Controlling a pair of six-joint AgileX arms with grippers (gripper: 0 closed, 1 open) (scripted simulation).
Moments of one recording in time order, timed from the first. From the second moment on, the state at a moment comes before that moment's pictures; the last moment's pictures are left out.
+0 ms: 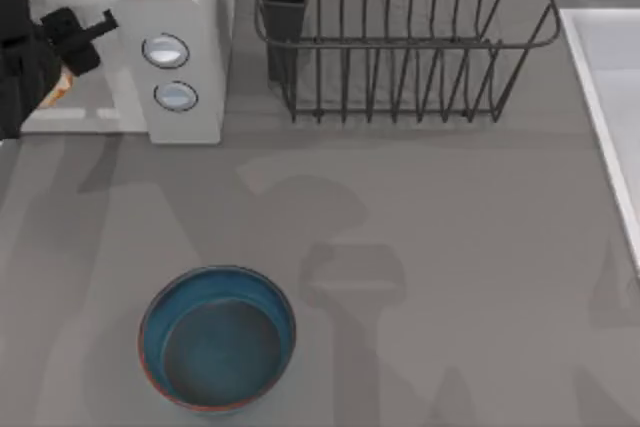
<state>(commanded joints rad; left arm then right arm) -0.15 1.97 1.09 0.32 -0.14 -0.46 0.00 0.00 0.00 0.00 0.00 0.00</state>
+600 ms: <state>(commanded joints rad) -0.71 2.14 1.46 -0.82 -0.58 -1.77 0.00 0.00 0.00 0.00 0.00 0.00</state>
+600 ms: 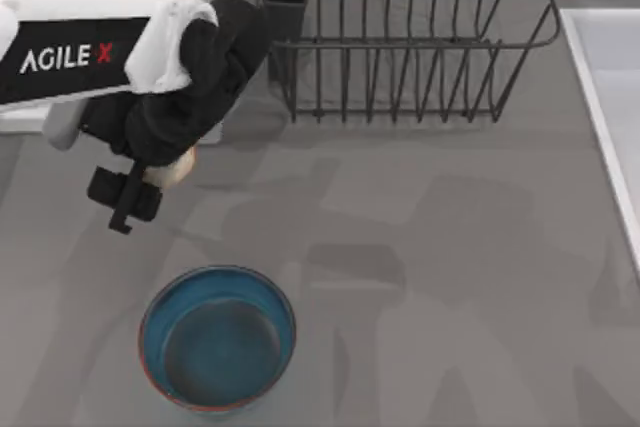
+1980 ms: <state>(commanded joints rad) -1.01 2.33 1.45 -1.57 -0.75 -2.62 0.00 0.00 0.00 0.00 0.00 0.00</state>
